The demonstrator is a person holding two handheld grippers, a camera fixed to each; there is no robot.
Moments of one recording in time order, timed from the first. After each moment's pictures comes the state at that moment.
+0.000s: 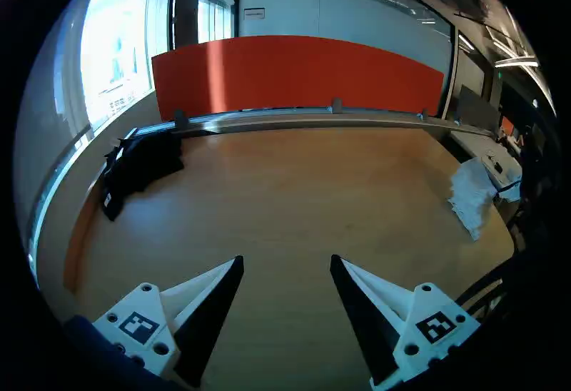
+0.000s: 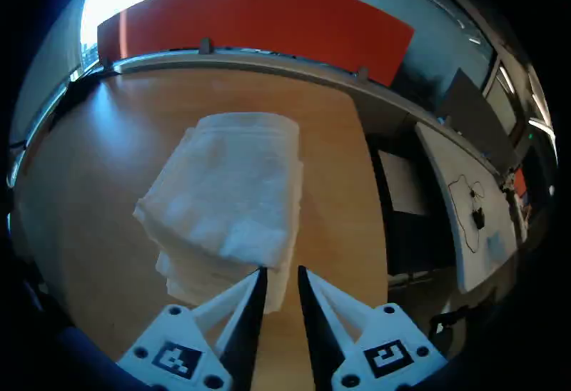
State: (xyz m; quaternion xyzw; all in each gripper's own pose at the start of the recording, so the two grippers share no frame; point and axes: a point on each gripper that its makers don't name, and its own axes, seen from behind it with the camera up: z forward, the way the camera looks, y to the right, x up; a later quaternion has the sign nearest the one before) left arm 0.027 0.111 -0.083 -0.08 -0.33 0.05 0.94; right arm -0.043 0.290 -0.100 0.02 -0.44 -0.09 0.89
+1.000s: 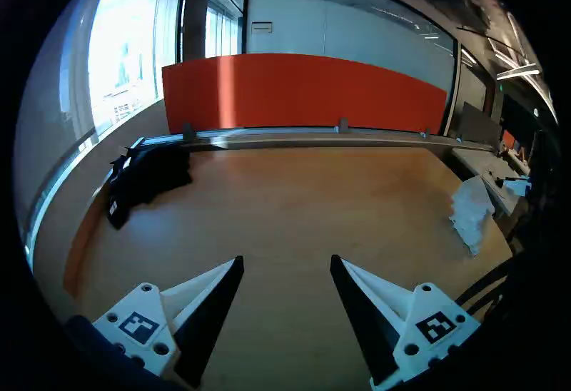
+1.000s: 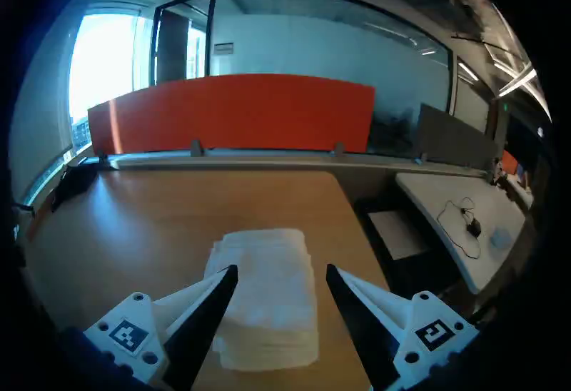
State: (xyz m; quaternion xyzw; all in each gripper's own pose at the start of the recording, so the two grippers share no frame) left arm 0.052 0.095 -0.073 -0.08 -0.29 0.03 0.95; right arm 0.062 0.243 -0.056 -0.02 -0.25 0.00 0.97
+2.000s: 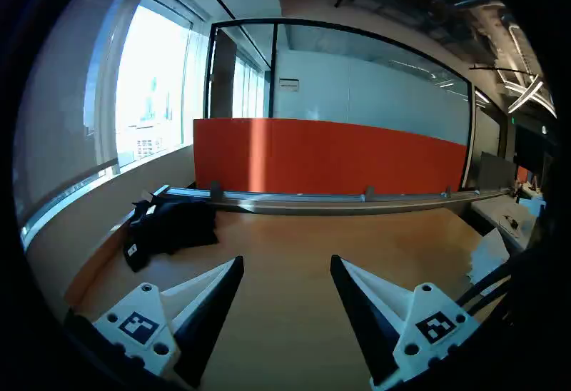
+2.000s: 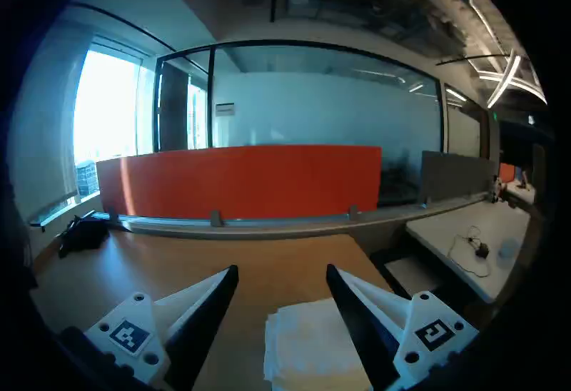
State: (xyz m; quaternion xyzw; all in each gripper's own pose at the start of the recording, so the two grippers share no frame) left arm 0.117 0.058 -0.016 -0.02 -0.14 0.01 0.99; right arm 0.150 0.156 -0.019 -0.02 -0.11 0.02 0.99
